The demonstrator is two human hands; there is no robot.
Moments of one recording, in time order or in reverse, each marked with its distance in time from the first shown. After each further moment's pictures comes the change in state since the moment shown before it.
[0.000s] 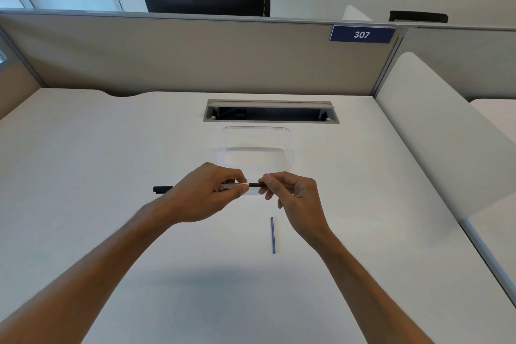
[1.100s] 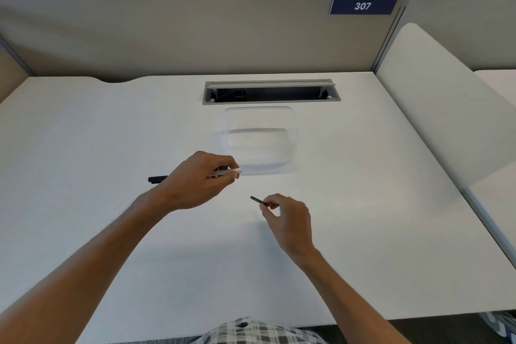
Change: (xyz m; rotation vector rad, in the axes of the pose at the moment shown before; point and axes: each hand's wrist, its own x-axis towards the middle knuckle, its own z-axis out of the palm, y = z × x) left_hand -0.018 -0.029 -0.002 -0.040 0.006 -0.066; right_hand -0.041 0.103 0.042 -0.722 0.208 0.024
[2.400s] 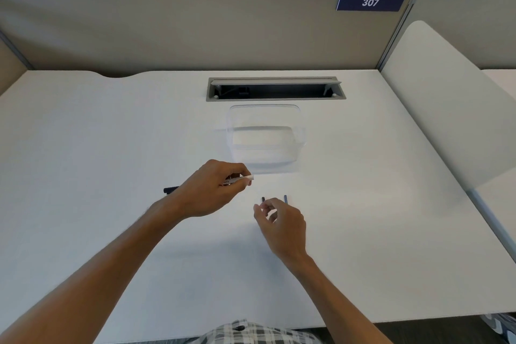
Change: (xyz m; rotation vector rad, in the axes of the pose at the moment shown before) left_hand -0.002 -0.010 0.016 -0.126 -0.039 0.015; right_hand -0.011 -0.019 0.020 0.020 -0.020 0.152
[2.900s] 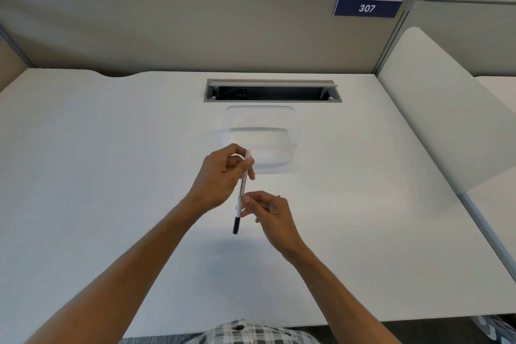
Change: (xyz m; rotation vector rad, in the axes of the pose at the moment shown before) left_hand 0.017 0.020 0.028 -0.334 0.323 -0.080; right_hand 0.003 -0.033 -0.038 0.676 -0.390 0.090
